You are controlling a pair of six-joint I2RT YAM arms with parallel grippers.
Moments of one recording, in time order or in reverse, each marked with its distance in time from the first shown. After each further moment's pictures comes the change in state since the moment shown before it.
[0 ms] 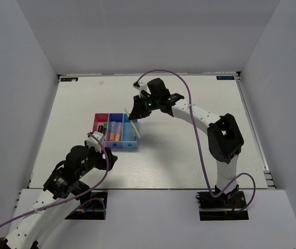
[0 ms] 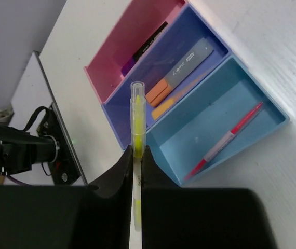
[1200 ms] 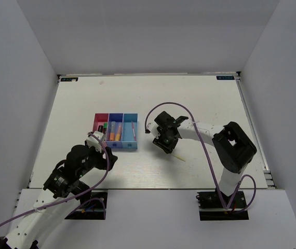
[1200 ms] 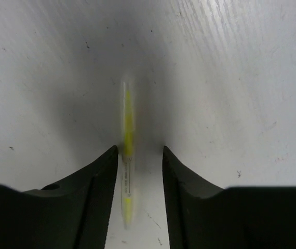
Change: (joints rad) left arm 0.000 0.020 0.006 -0.008 0.000 -0.002; right arm 0.062 -0.171 -0.531 -0.284 0.477 -0.658
